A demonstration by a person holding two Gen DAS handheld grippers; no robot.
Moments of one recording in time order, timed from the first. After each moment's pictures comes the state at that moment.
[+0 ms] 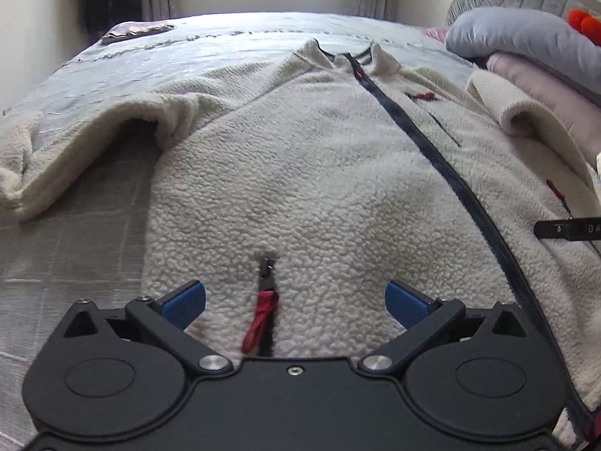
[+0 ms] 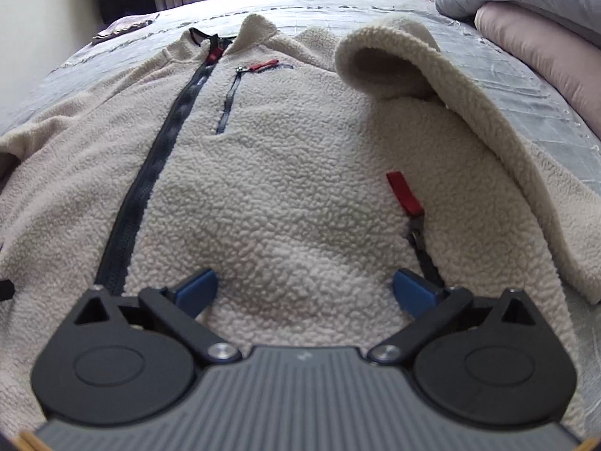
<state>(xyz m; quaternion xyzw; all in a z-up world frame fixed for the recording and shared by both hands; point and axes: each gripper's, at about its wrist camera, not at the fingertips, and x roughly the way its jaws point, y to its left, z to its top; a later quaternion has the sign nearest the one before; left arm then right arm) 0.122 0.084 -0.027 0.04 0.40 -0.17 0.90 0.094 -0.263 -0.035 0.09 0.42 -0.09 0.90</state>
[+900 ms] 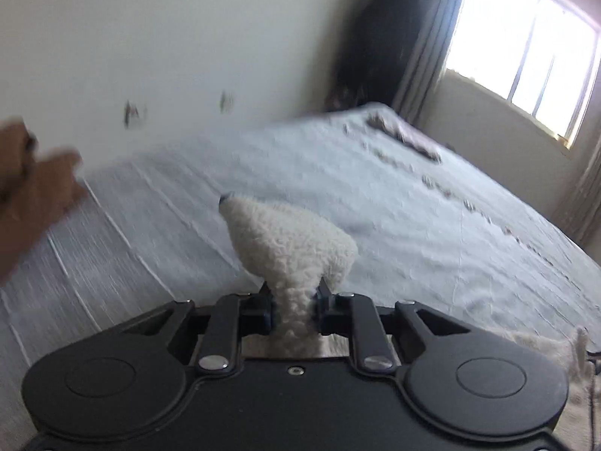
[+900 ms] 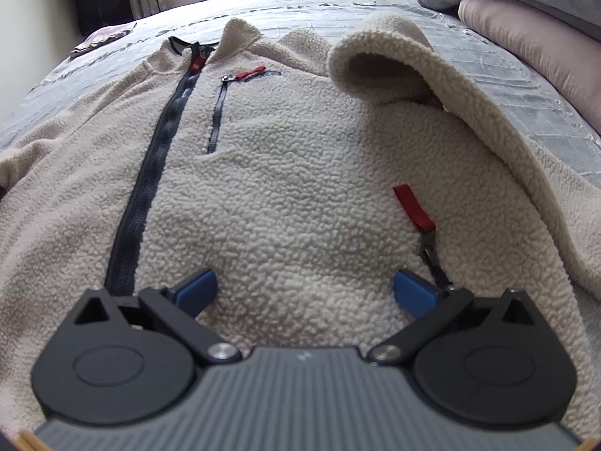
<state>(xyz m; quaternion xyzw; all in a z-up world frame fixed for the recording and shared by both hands) 0.299 0.316 0.023 -0.16 0.22 0.17 0.95 0.119 -0.255 -0.038 0.08 0.42 -0.11 0.90</state>
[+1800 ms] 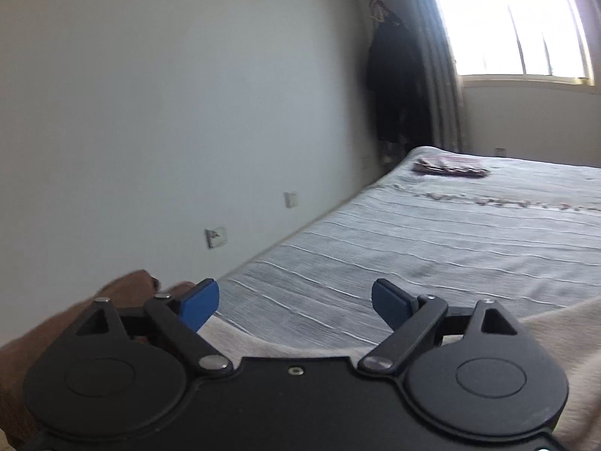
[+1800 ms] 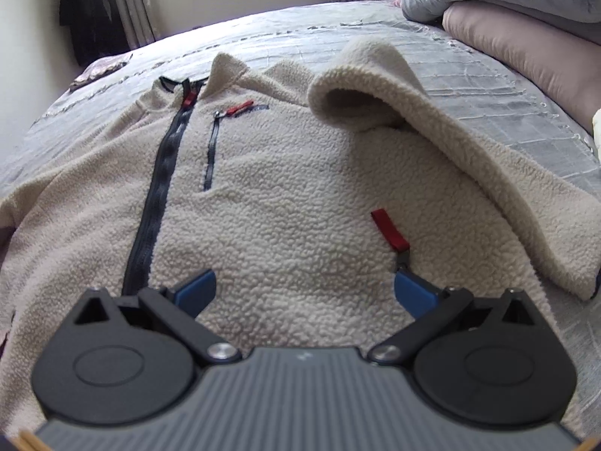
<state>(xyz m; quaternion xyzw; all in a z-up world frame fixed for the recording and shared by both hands) 0.242 0.262 0.068 0.03 0.18 0.25 0.95 0.096 -0.284 -0.008 0.13 0.37 -0.12 0.91</state>
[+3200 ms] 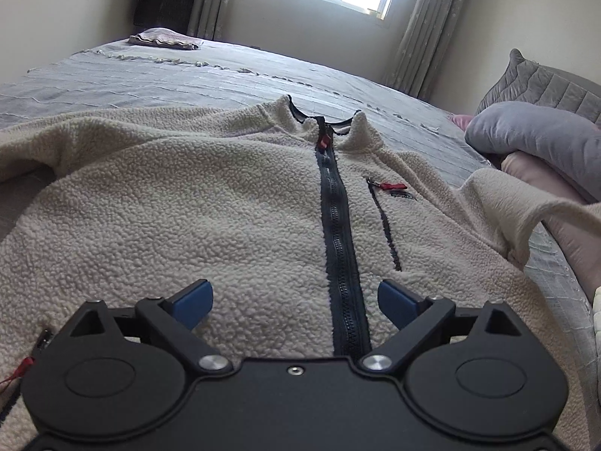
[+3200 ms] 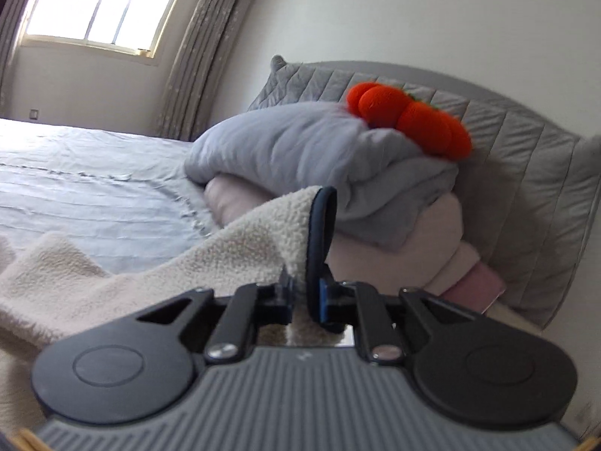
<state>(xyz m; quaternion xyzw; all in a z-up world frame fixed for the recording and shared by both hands) 0.156 -0.055 -0.022 -0.10 0.34 -0.12 0.93 0.113 -0.526 0.116 -0.13 0.19 -0.43 0.87</state>
